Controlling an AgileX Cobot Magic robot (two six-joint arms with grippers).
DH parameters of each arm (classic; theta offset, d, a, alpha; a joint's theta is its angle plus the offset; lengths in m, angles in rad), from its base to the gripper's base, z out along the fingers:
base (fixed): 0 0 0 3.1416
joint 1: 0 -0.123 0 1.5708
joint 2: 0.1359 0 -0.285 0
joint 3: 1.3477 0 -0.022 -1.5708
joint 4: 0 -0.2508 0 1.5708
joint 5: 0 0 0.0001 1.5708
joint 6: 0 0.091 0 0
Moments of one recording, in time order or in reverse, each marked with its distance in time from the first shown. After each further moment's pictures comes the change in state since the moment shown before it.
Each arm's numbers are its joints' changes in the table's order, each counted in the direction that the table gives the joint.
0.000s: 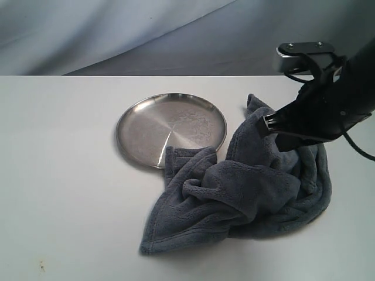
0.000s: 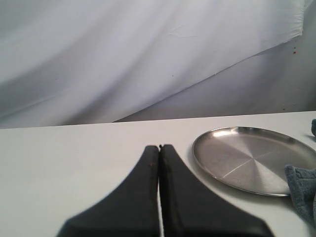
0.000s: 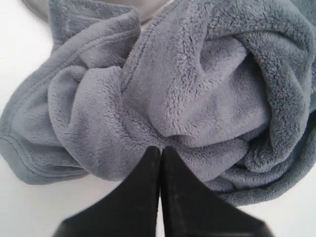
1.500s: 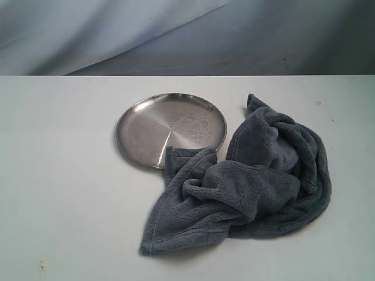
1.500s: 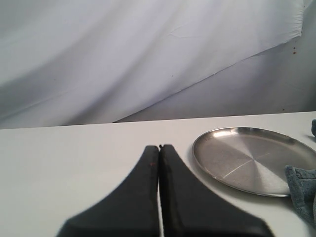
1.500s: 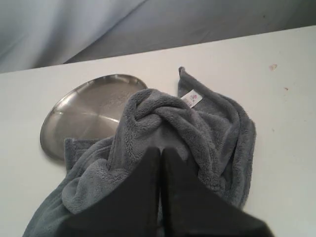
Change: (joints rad) left arm 0.000 0.000 0.000 0.000 0.000 0.000; right arm 0.320 -0.880 0.617 -0.399 -0.408 -0.265
